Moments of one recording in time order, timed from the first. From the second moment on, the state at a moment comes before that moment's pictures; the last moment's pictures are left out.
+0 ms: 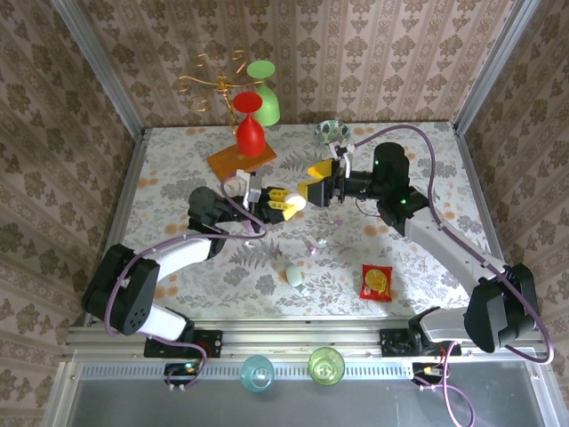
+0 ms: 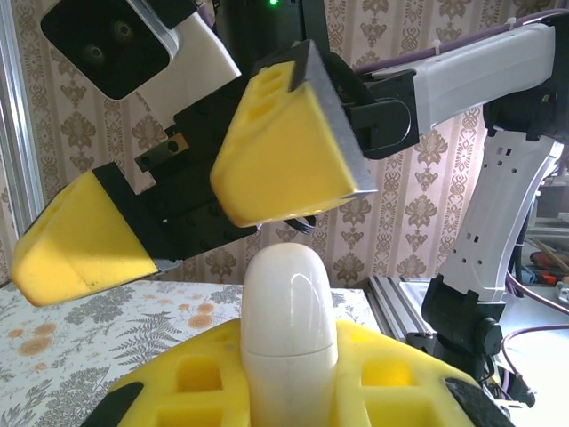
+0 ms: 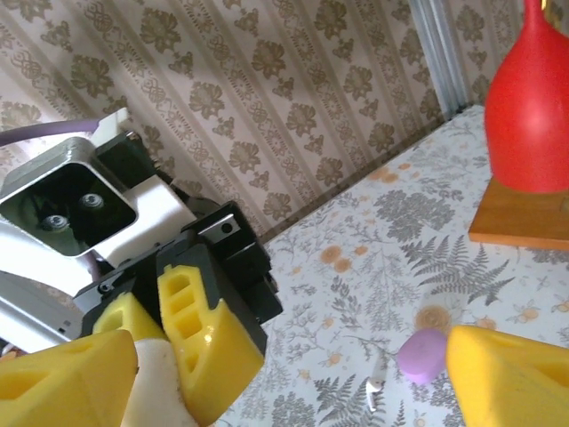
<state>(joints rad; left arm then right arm) -0.54 1.45 0.67 1.18 1.10 -0.38 0.39 1.33 1.02 0.16 -0.86 0.31</state>
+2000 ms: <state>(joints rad) -0.54 1.46 0.70 1.16 1.07 -0.50 0.41 1.32 0.94 0.25 -0.92 0.26</state>
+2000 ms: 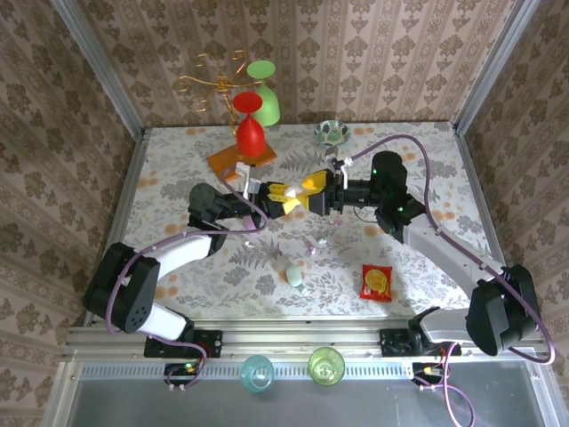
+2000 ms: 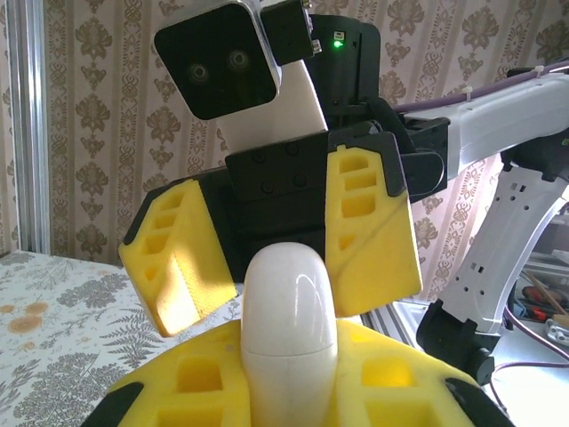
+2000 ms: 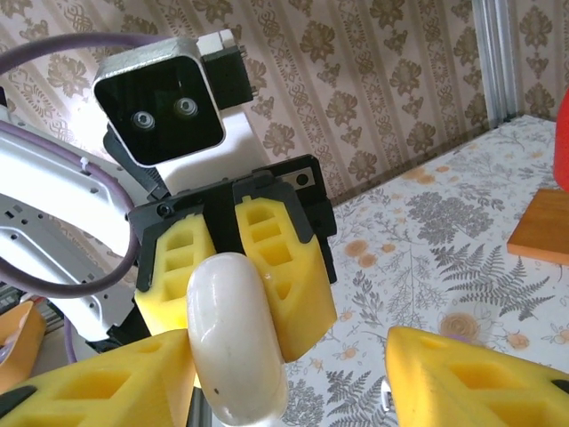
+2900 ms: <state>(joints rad) -0.53 1.49 0.71 1.17 1.07 -0.54 0.42 1.29 0.94 0.24 -0.92 0.23</state>
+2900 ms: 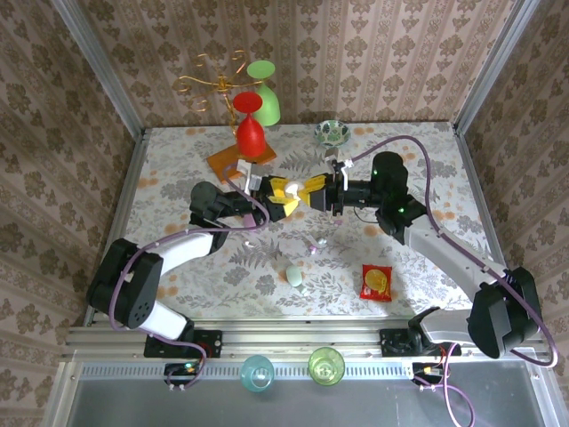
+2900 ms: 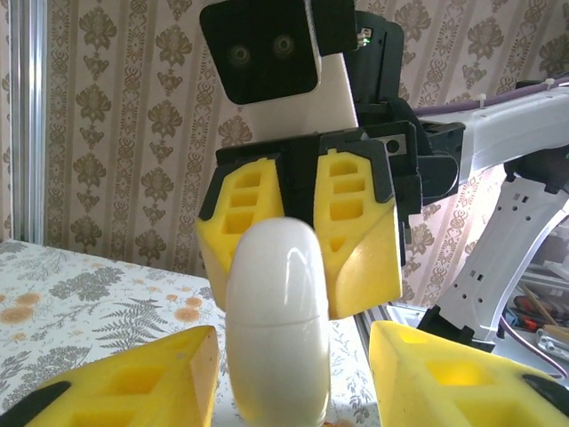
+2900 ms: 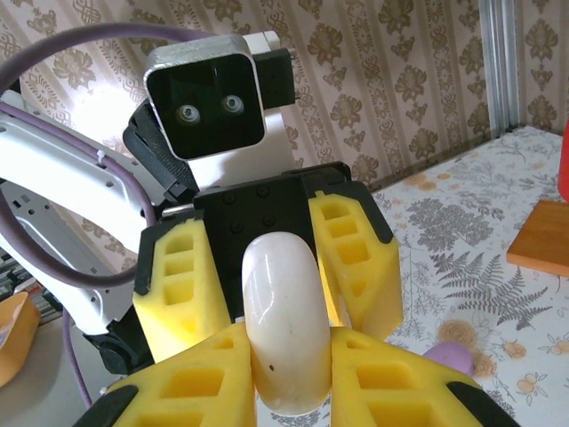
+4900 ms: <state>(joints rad) -0.54 1.48 0.71 1.18 1.06 -0.44 0.40 1.23 0.98 0.17 -0.77 0.36</state>
